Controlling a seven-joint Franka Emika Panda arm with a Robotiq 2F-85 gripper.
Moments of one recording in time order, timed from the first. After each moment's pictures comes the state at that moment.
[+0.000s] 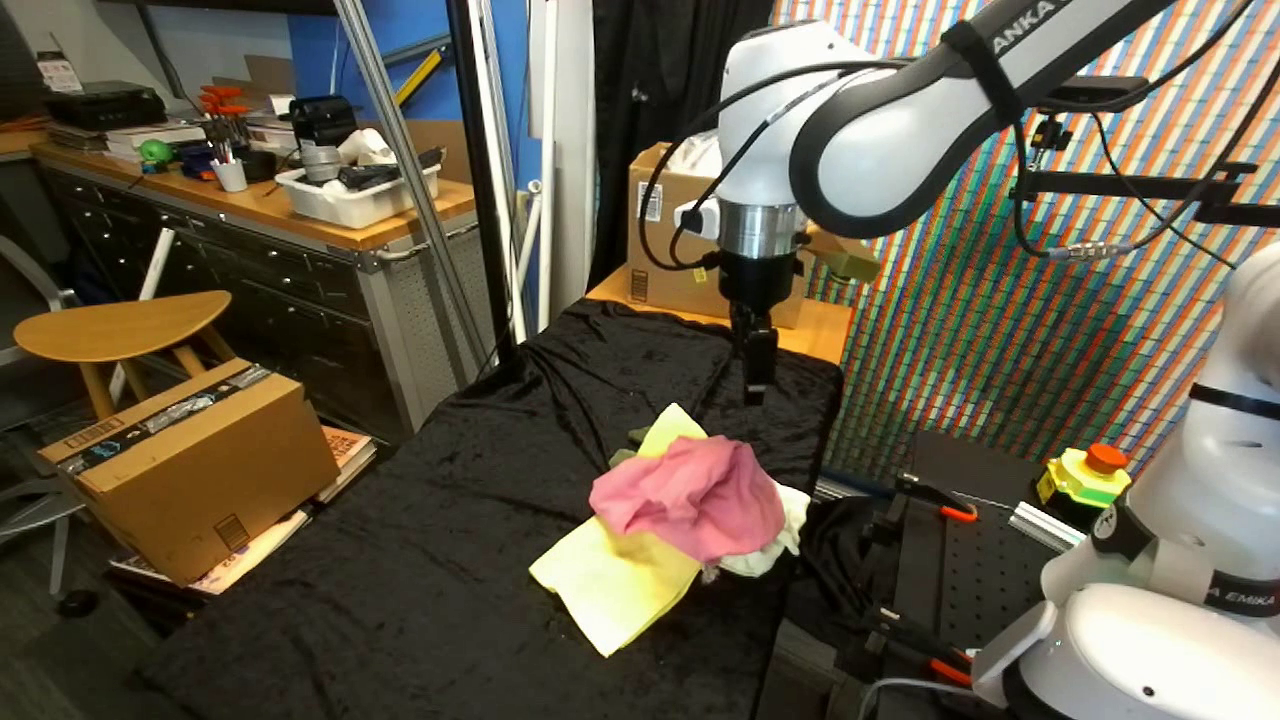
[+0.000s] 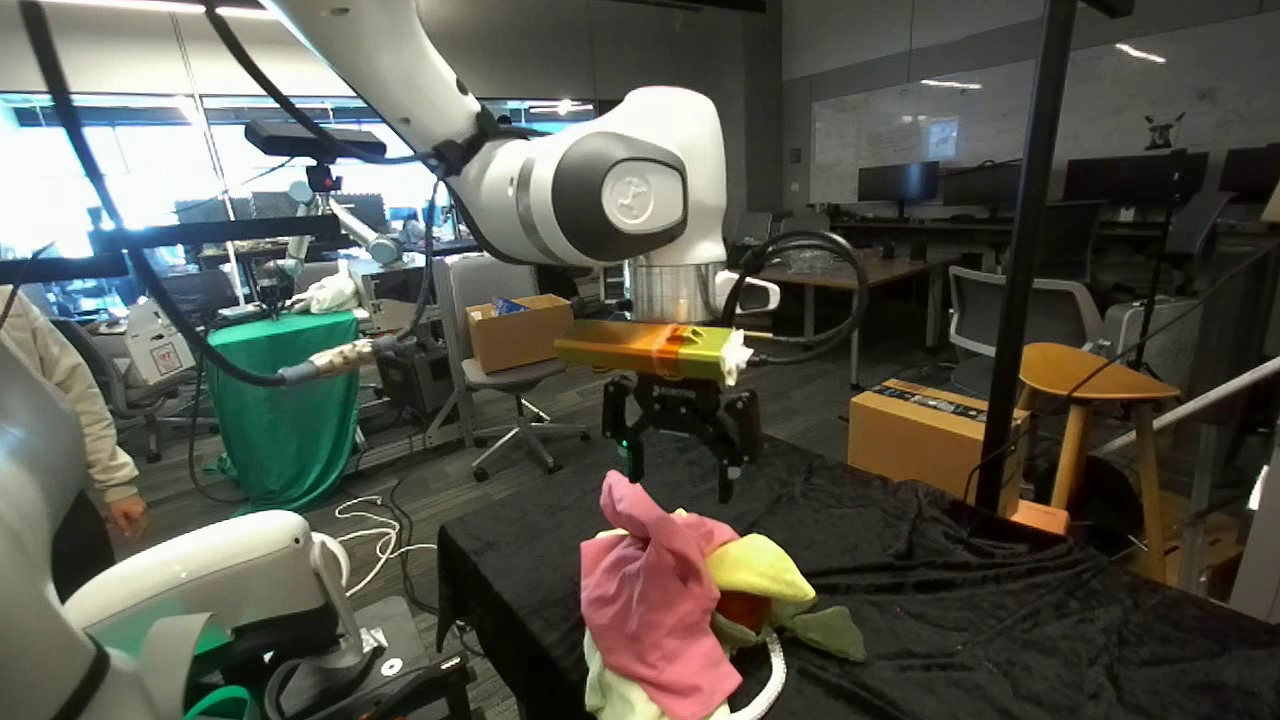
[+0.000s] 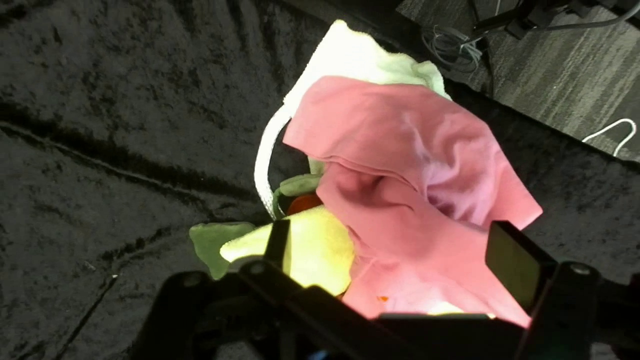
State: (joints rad) arm 0.06 -0.16 0.03 -2.54 -0.05 2.33 -0.39
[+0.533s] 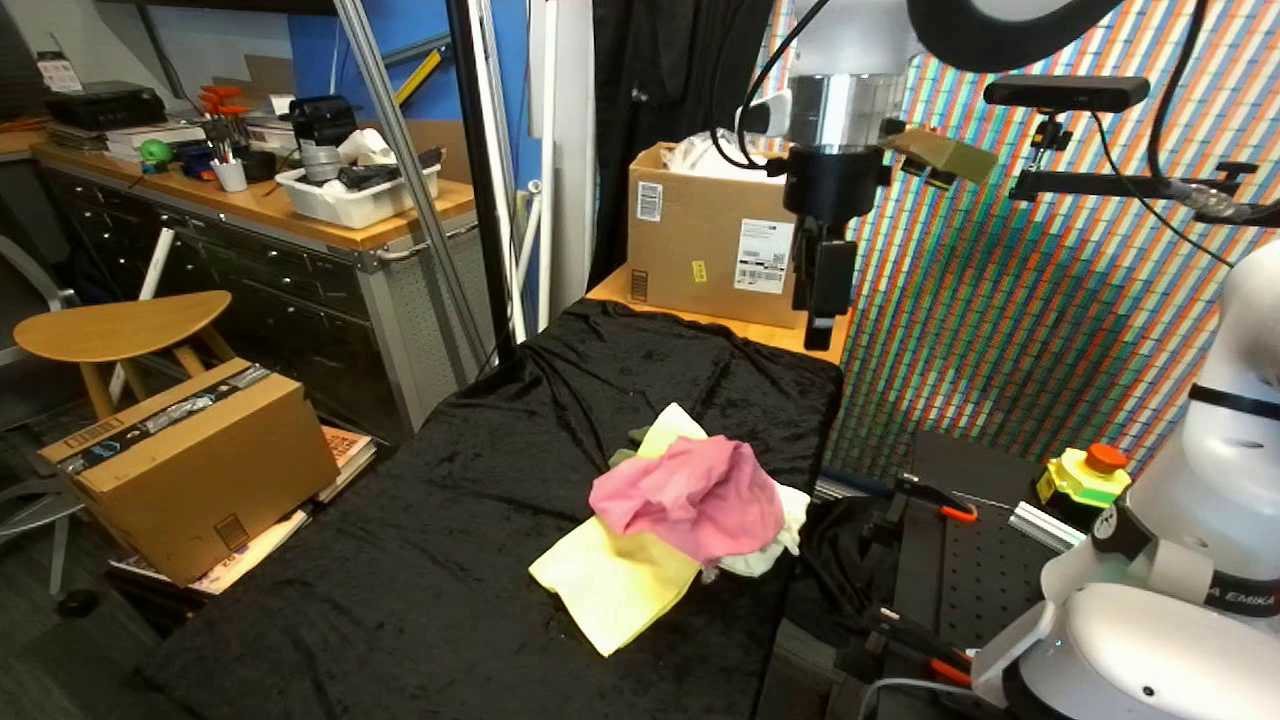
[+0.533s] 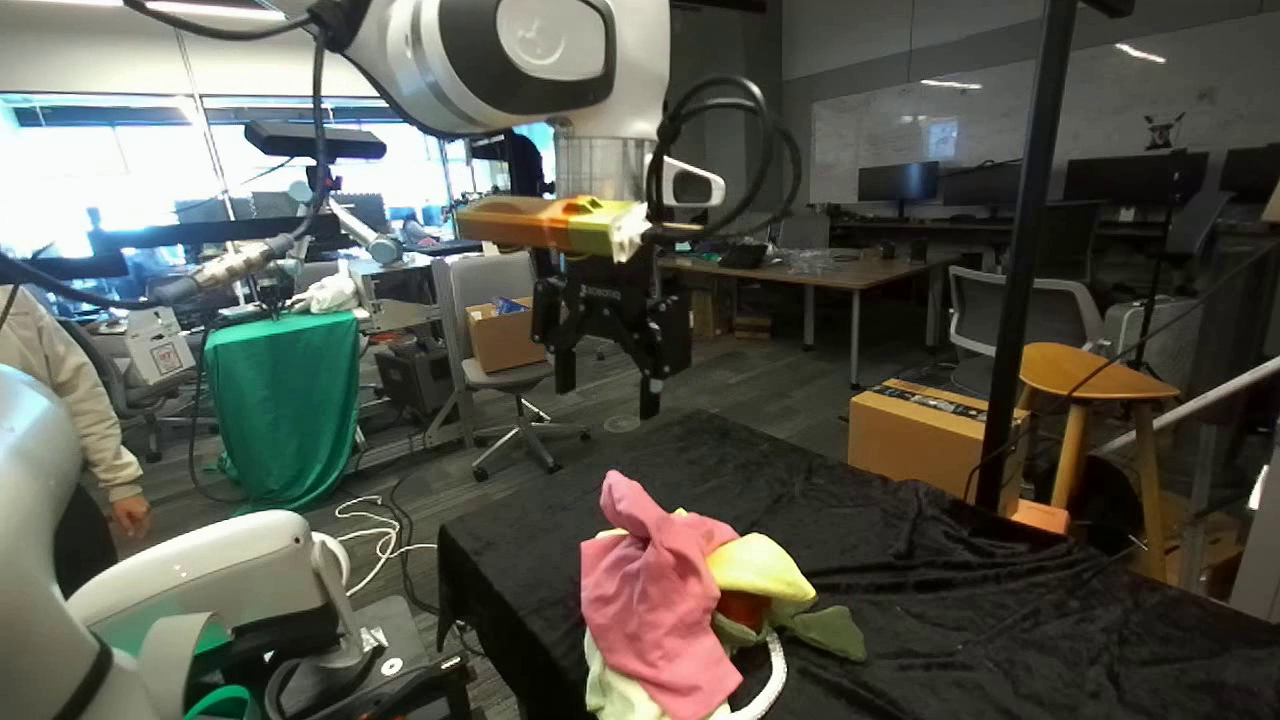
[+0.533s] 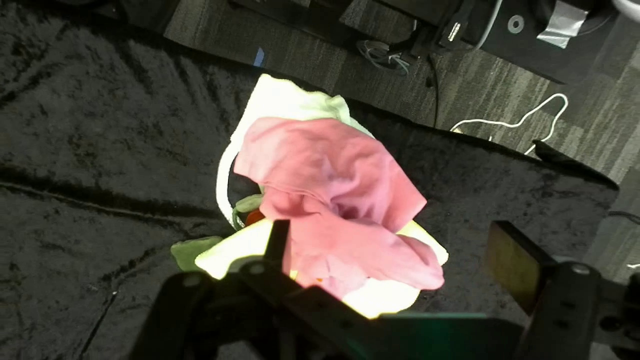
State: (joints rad) arm 0.10 -0.47 0.03 -2.56 0.06 2.02 -0.31
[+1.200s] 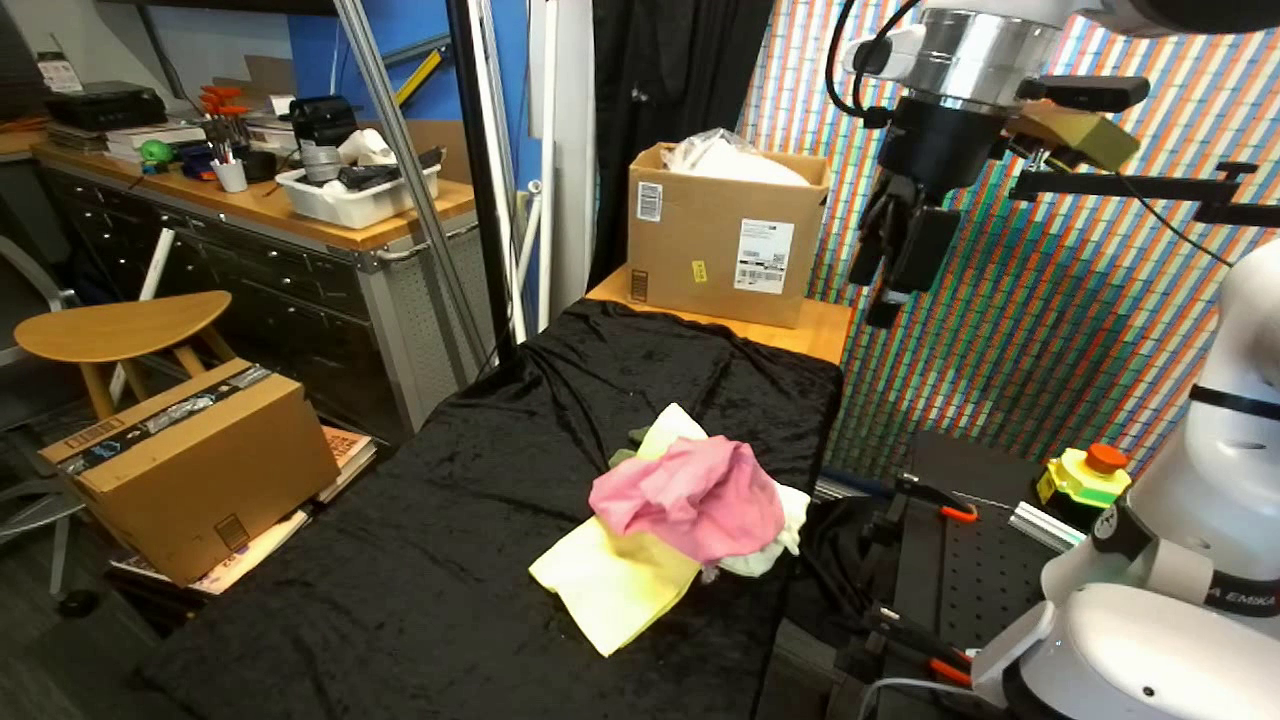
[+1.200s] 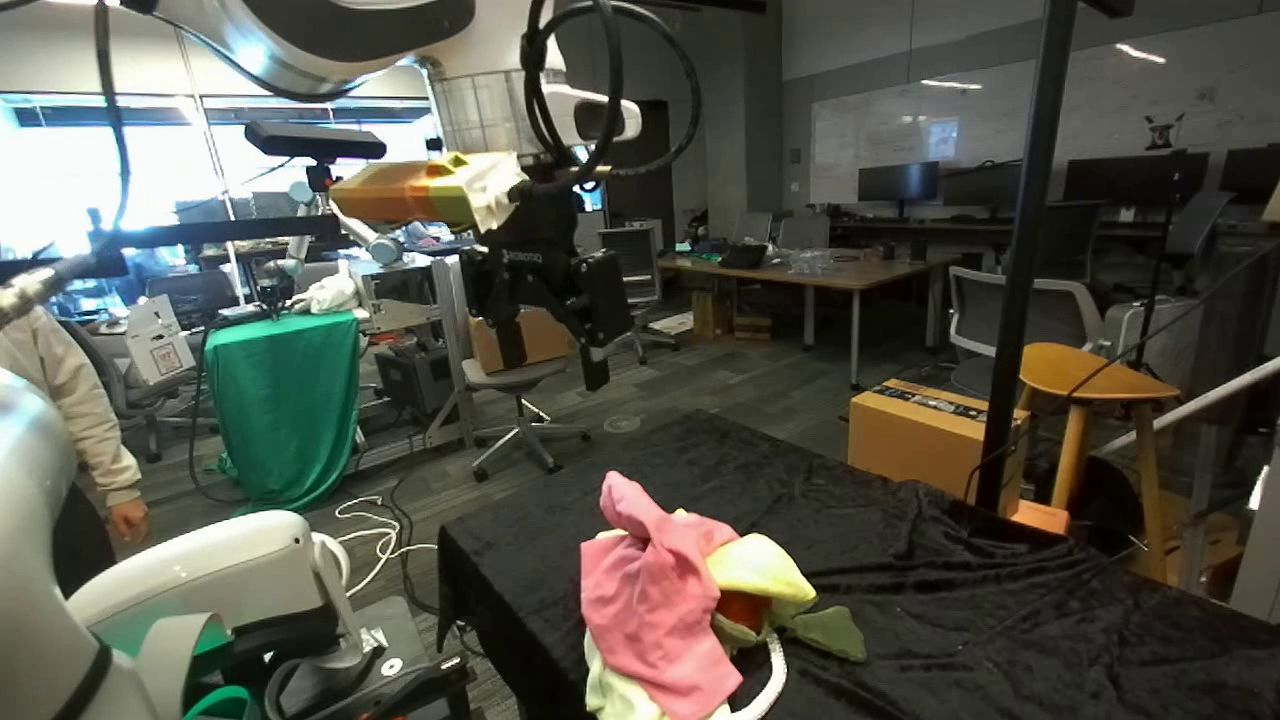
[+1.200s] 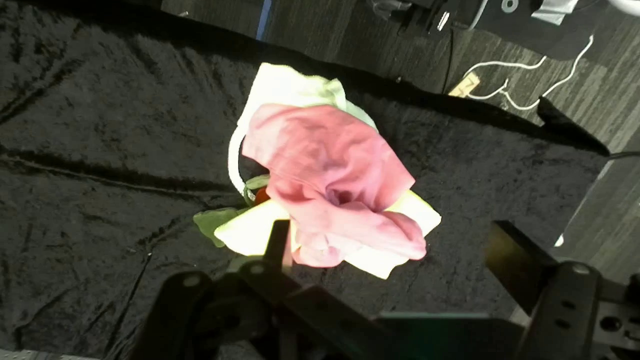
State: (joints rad) arm 0.12 -0.83 0.01 -2.75 0.06 2.04 -0.26
